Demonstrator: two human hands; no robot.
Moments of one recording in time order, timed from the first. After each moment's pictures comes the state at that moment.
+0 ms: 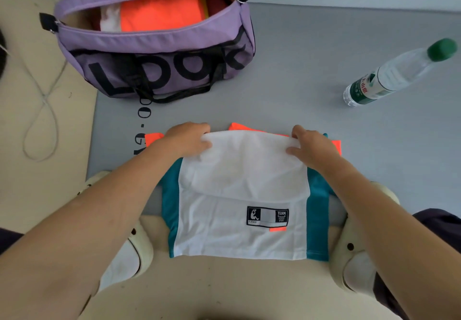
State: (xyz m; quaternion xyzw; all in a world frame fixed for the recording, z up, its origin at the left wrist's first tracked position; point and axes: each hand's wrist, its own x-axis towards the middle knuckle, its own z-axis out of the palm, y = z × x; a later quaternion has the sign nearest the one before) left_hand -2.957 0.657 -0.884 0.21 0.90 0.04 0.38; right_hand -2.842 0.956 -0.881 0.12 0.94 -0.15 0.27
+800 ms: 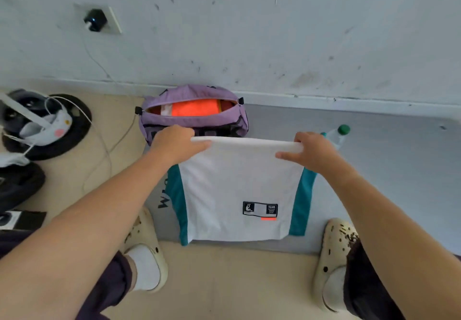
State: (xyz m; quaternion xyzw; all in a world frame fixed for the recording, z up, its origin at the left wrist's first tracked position) left_hand -2.937 0.622 -0.663 0.17 0.98 0.05 0.11; right_hand -2.838 0.953 -0.663 0.11 0.98 -0.14 0.11
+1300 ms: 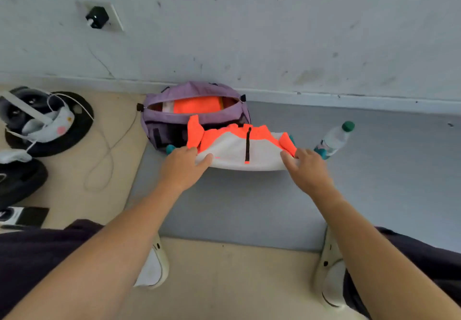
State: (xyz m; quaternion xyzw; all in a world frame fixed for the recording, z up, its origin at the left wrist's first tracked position) left_hand -2.894 0.622 -0.702 0.11 0.98 0.14 0.03; right_hand -2.809 0.925 -0.685 0.14 0.97 -0.19 -0.01
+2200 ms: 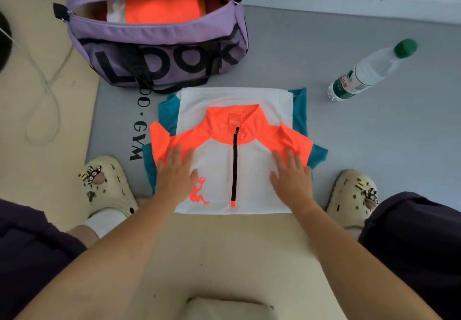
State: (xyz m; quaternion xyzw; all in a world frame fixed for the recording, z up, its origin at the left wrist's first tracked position) left_hand -2.812 0.615 -0.898 0.13 0.95 -0.02 0.27; right_hand -2.729 0.902 -0.892 0.14 0.96 -0.03 0.24
